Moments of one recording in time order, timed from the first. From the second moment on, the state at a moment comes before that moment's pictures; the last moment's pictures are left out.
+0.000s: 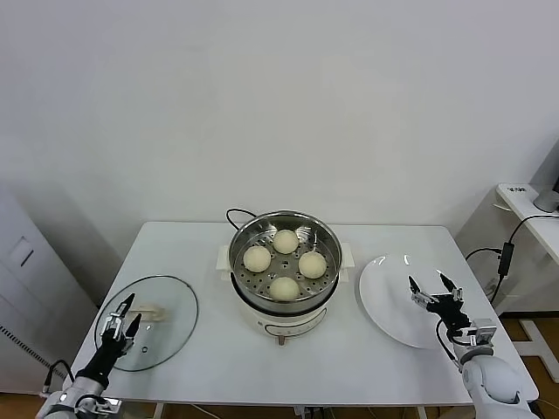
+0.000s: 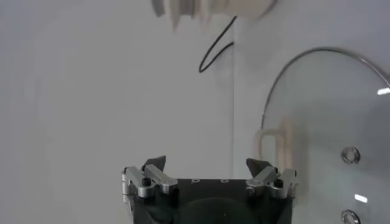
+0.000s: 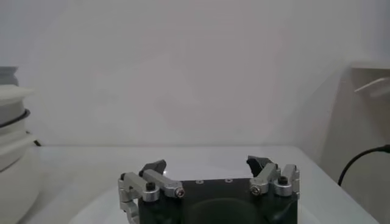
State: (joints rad) left arm 1.42 -1.13 -0.67 -1.55 1.30 -0.26 -0.32; right arm -1.15 1.14 0.70 1.34 0.41 0.09 -0.28
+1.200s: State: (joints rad) left arm 1.28 -1.14 -0.64 -1.39 1.38 -0.29 -0.35; right arm -1.13 1.15 0.70 1.29 0.38 0.09 -0.30
